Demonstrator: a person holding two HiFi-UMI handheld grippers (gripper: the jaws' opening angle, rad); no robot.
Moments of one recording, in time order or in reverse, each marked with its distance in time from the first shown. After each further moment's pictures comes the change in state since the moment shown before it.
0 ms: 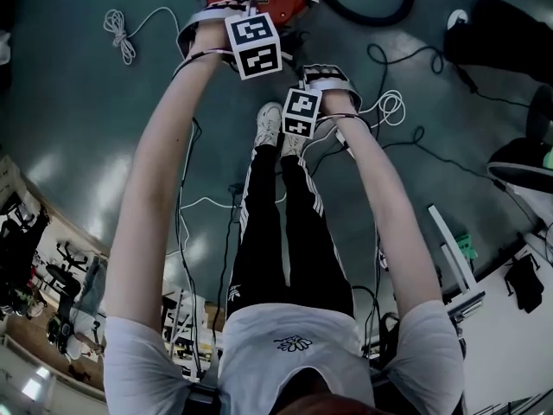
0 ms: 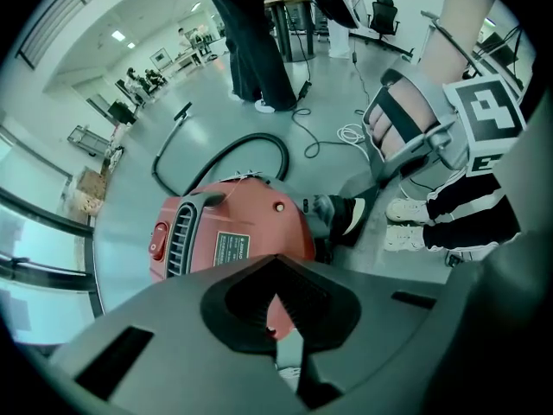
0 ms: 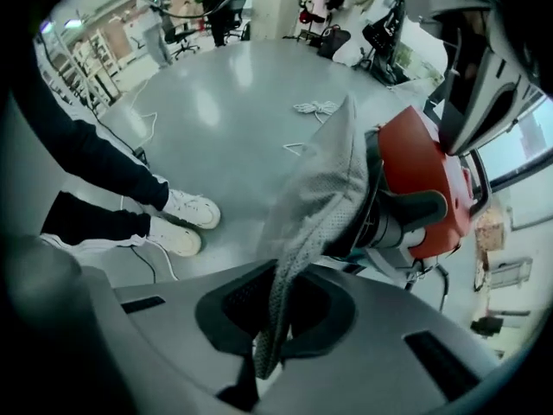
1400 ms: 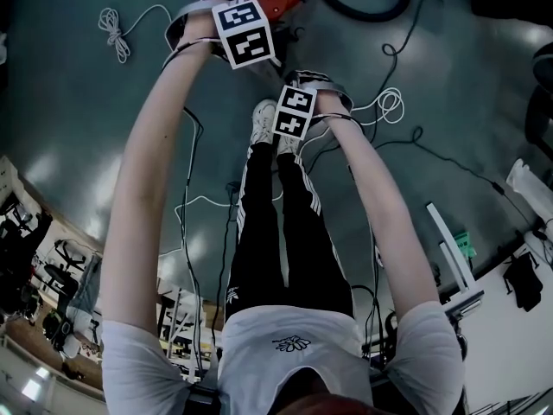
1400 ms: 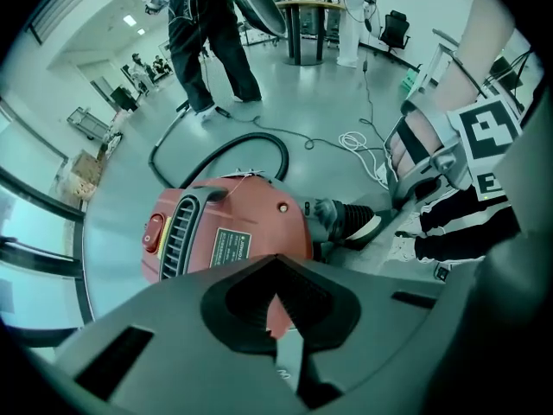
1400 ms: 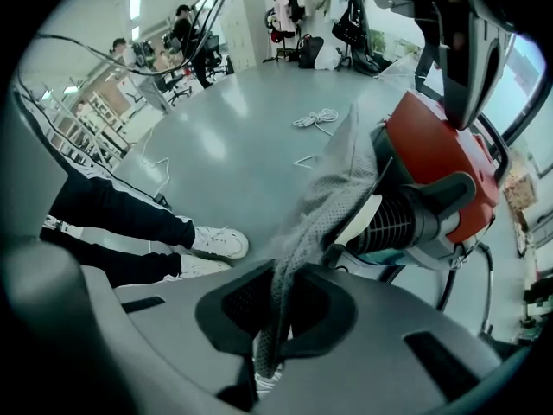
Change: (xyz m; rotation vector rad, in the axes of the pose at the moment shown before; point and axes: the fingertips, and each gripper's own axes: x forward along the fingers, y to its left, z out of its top) left arm -0.005 0.007 -0.003 -0.077 -0.003 -0.064; right arm -0.010 0.028 0.025 0.184 -0.121 0.205
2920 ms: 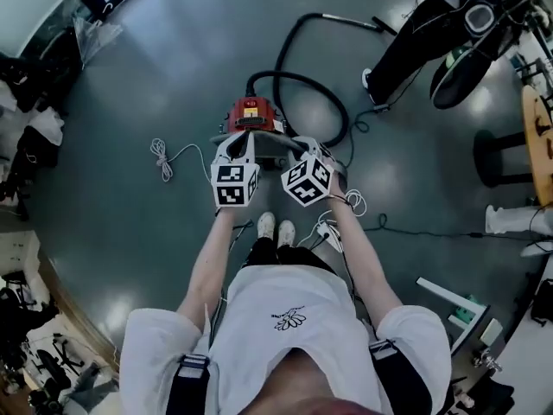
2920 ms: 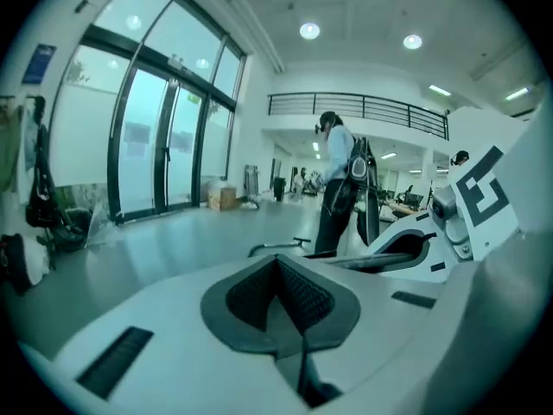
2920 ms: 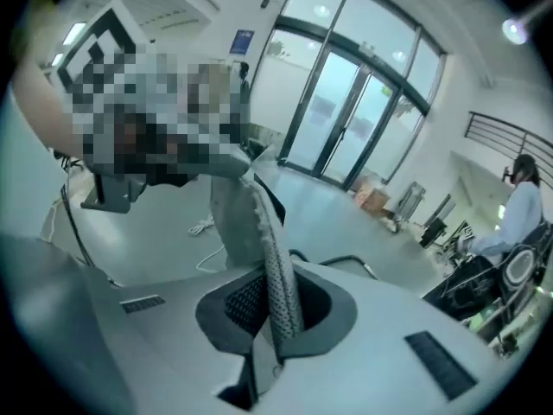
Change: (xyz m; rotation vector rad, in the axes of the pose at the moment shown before) left arm -0.451 -0.017 0.020 -0.988 -0.929 0.409; right arm -0.479 -0.049 0.084 0.441 -0.392 -0.644
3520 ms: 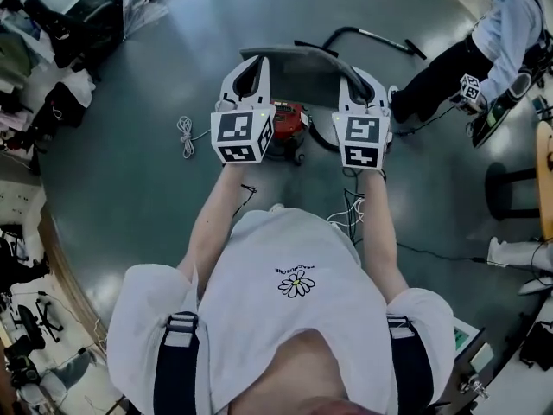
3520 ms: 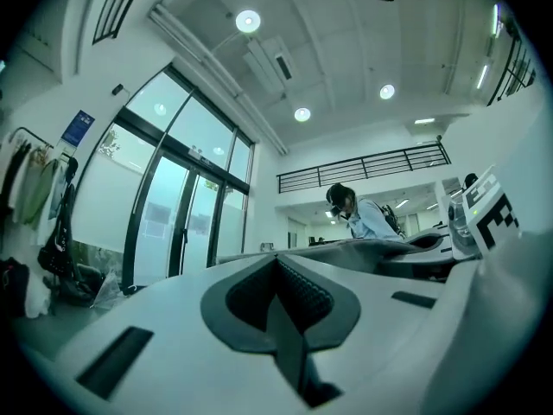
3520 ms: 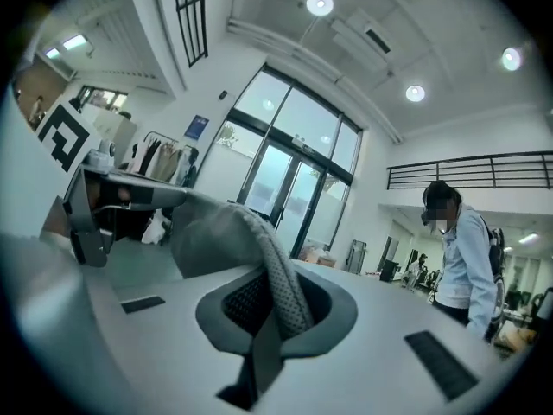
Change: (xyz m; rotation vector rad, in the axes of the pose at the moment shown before) left arm -0.124 0.002 0.195 0.082 -0.536 0.136; right arm -0.176 -0.109 0.145 0.181 -0.547 -0.368
